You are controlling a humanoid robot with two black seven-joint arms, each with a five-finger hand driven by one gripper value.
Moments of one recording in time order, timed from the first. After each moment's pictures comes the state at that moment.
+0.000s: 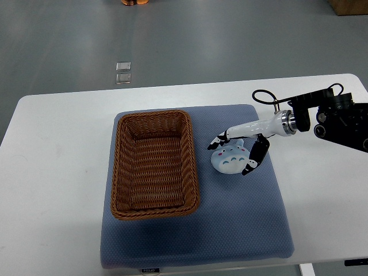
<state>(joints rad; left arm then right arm) -0.08 0.00 -0.11 -0.07 0.07 -0.04 -0.05 1.17 -0.49 -0.14 1.03 -1.21 0.35 0.42</state>
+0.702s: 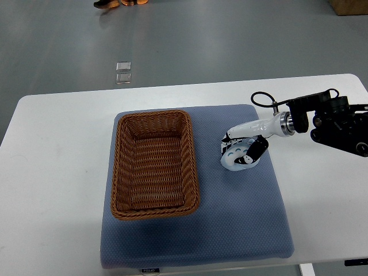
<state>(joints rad) -0.08 0.00 -0.11 -0.07 0.07 -0.04 -0.05 1.18 -0.47 -0.17 0.97 -1.26 0.27 0.43</state>
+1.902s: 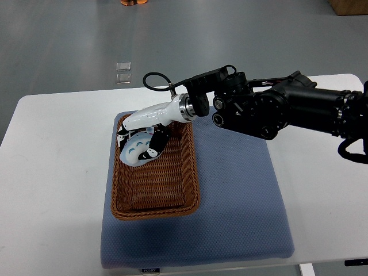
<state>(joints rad) -0.08 0.00 -0.12 -0.07 0.07 -0.04 -0.05 1.40 0.00 -0.16 0.83 -1.16 0.27 0.42</state>
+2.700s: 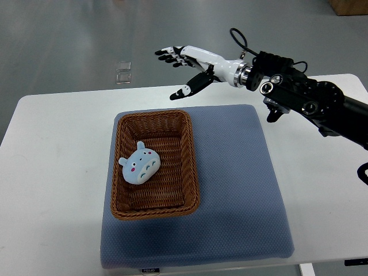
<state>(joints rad) -0.08 0.00 -0.11 -0.07 0.07 -0.04 -0.05 1.10 -0.19 0.34 0.72 -0.75 0.15 0.33</state>
